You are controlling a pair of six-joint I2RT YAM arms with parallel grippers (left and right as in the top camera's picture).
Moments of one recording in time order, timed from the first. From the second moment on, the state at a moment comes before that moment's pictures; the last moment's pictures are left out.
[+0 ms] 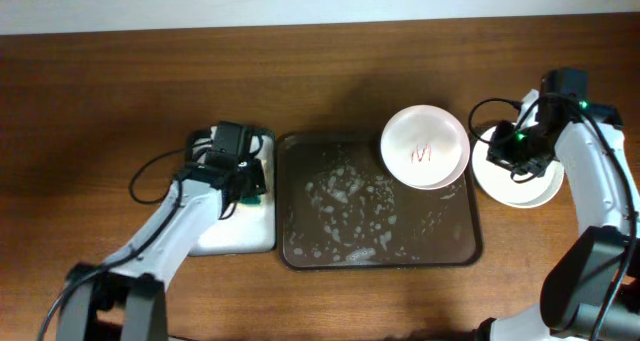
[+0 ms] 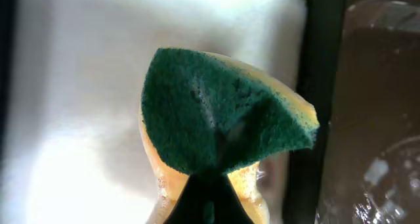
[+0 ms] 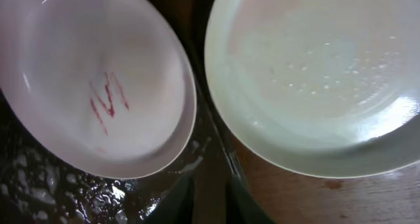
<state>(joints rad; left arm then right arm) -0.27 1.60 0.95 -0.50 -0.10 -0.38 -0.26 1.71 1.33 -1.00 -0.20 0.17</state>
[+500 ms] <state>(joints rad) -0.26 1.67 0.86 -0.44 -0.10 -0.41 -0.22 1.71 1.33 -1.00 -0.20 0.15</state>
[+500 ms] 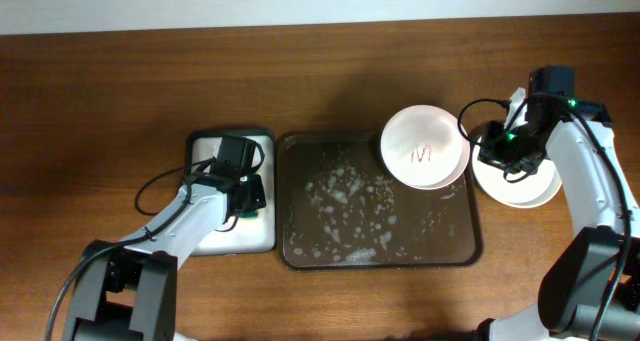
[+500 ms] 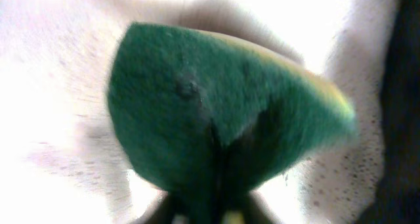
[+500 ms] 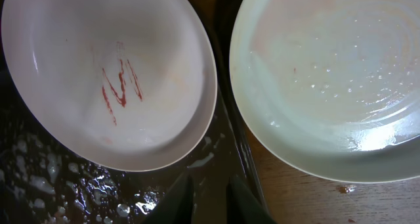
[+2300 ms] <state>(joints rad) -0.26 1.70 0.95 -0.59 -0.13 -0.41 -0.15 1.85 1.33 -0.61 -0.20 0.00</state>
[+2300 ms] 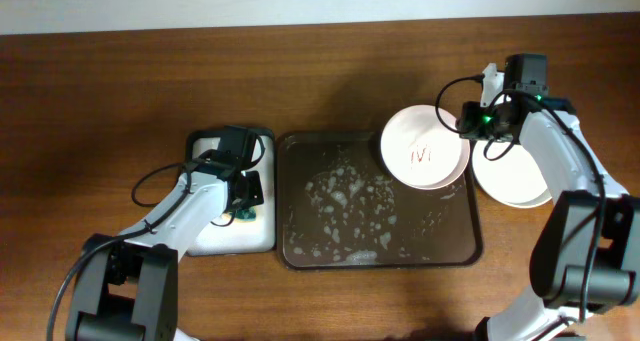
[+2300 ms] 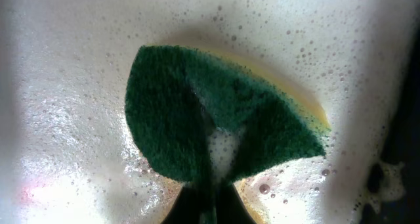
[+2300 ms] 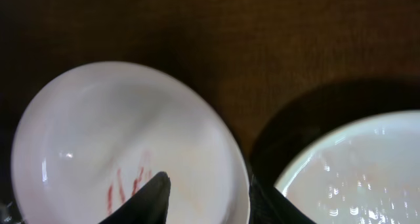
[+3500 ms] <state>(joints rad) -0.26 1.70 0.95 -0.59 -0.13 -0.41 0.06 1.90 1.33 -1.00 -0.29 0.03</state>
